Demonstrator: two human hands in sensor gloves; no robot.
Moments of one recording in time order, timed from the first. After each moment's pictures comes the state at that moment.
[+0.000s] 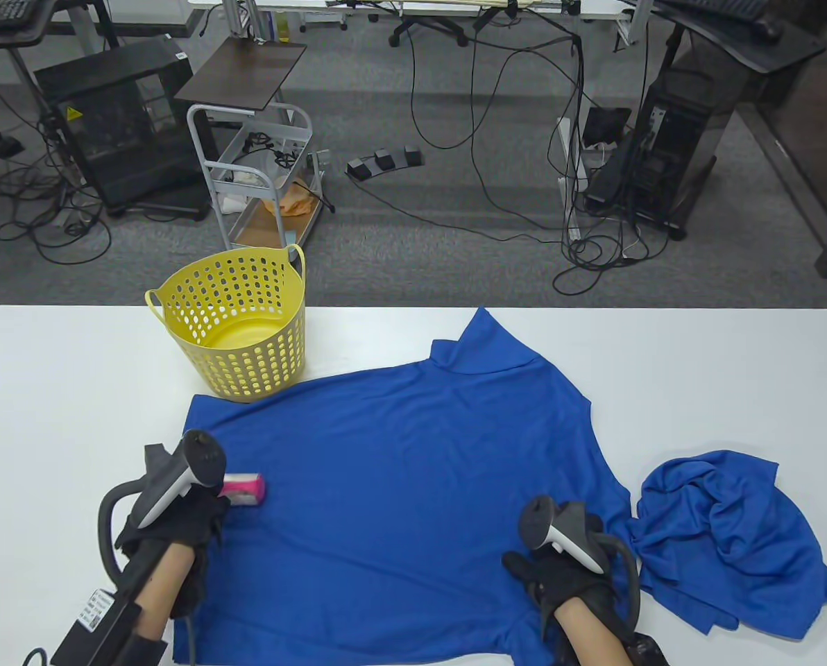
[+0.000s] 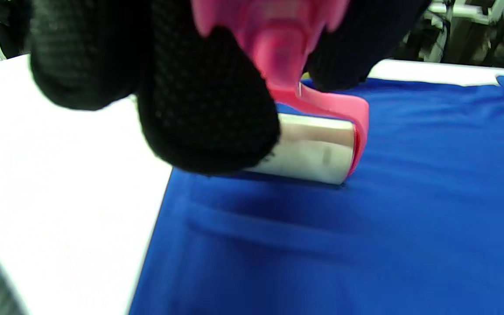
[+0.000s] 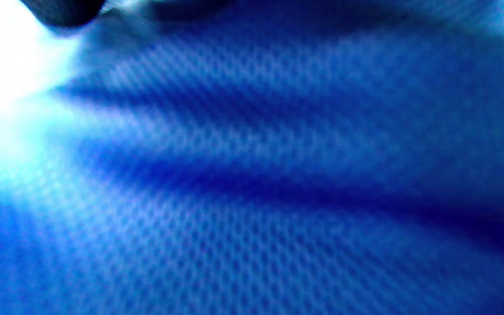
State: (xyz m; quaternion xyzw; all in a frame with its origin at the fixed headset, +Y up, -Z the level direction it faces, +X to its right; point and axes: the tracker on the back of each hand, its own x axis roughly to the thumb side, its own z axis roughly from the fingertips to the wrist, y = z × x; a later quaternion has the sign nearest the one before) left_hand -0.303 -0.671 -0.340 -0.21 0.14 0.02 0.97; right_hand 0.172 -0.785 -0.331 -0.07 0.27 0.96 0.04
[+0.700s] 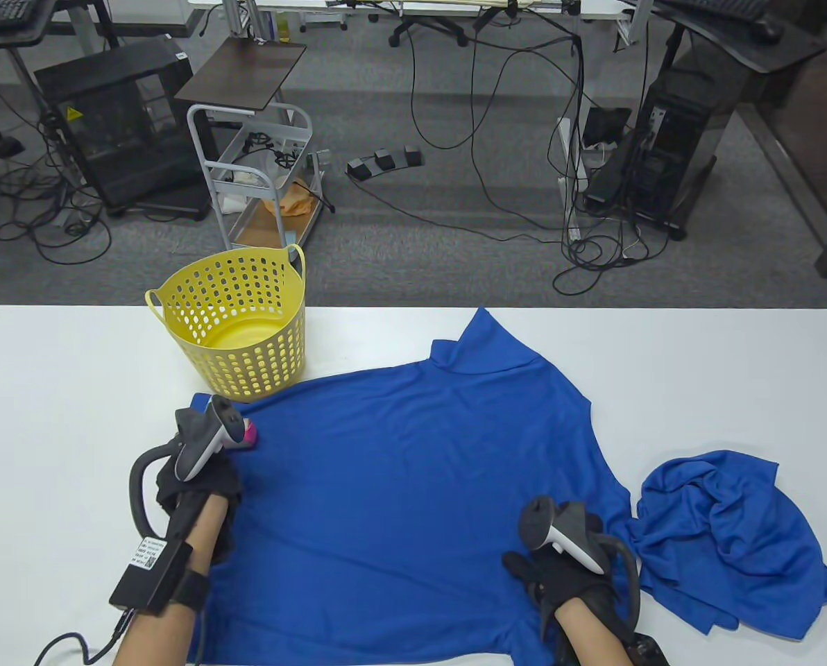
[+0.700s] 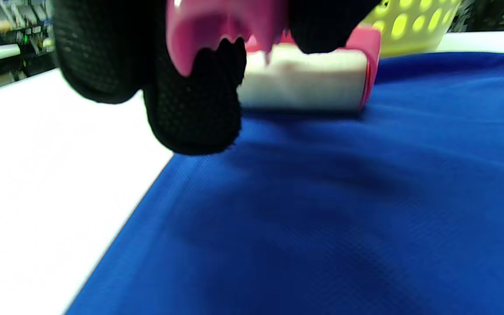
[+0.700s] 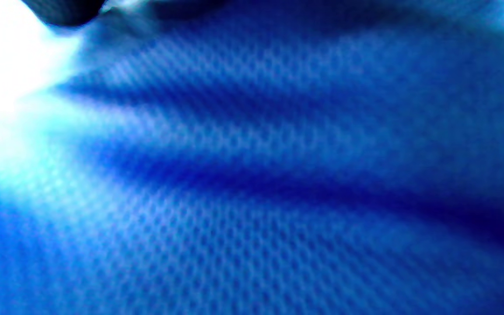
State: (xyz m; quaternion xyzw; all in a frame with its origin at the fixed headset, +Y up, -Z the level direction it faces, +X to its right) left_hand -0.297 -0.710 -0.428 -0.20 0.25 -0.01 0.95; right_hand 0.172 -0.785 -0.330 -0.07 0.27 0.96 0.04
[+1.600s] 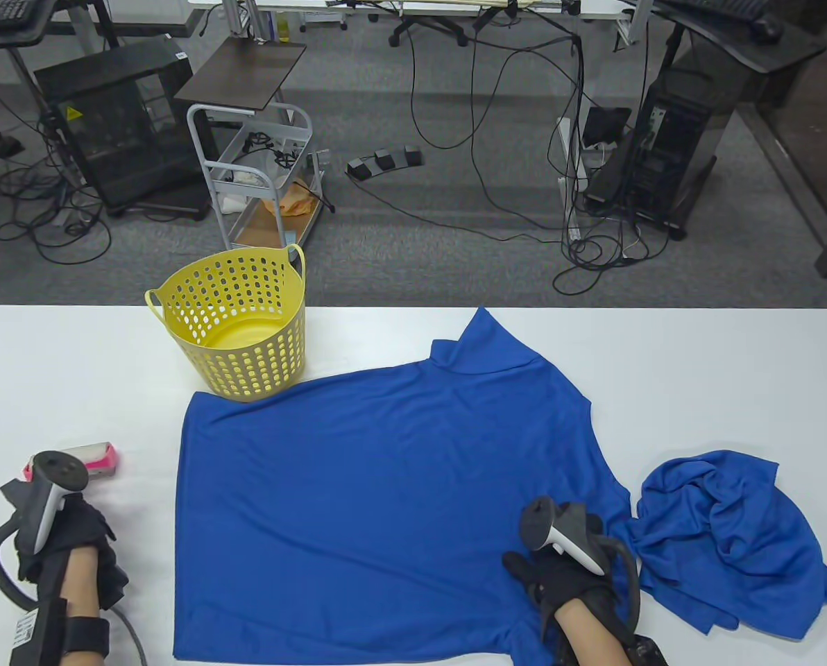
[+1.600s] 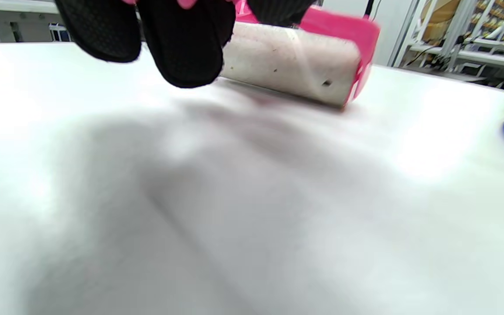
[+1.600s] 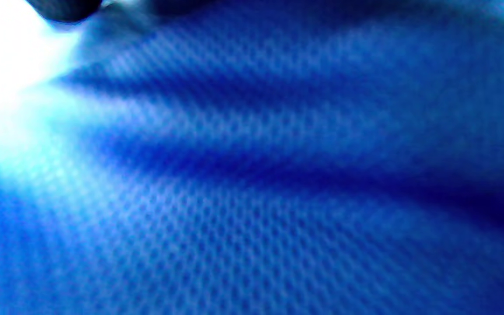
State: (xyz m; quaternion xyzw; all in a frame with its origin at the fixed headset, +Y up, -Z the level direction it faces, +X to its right) left_hand -0.469 -0.740 -0.351 -0.12 0.39 0.11 0.91; right_hand 0.172 -0.787 -0.330 -0.07 0.28 0.96 0.04
